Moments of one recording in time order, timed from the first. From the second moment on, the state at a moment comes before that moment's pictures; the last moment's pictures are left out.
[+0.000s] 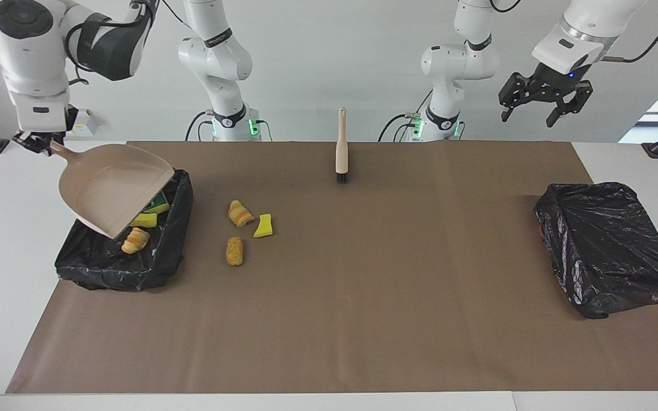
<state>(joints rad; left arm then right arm) -0.12 -0.06 -0.02 -1.48 -0.02 1.37 0.10 -0.08 -0.05 0.18 -1.84 -0.28 1.65 -0.65</state>
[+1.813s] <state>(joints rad) -0.12 -0.03 0.01 -1.45 -0.02 1.37 0.10 0.44 0.54 0.18 -1.53 0.07 1.99 0.61</state>
